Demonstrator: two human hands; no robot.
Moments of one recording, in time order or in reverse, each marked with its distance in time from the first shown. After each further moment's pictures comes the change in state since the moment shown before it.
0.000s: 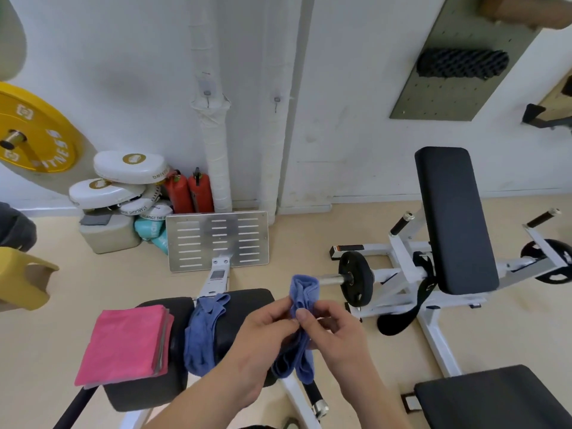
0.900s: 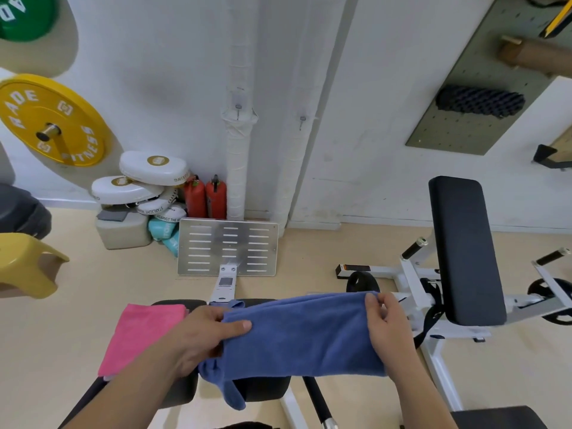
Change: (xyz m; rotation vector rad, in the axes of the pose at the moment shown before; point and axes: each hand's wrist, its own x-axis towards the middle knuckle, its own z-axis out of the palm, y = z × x) left_hand -0.003 0.015 -0.153 0.301 0.157 -0.119; right_hand 0.040 -0.007 -0.023 -0.381 0.211 -0.003
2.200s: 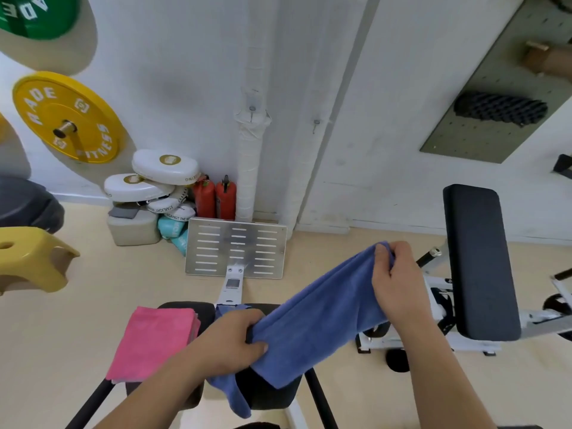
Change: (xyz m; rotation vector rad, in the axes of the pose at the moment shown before) left_hand 0.000 0.017 0.004 0.725 -0.051 0.419; right_hand 0.036 -0.103 0.002 -0.187 0.087 -0.225
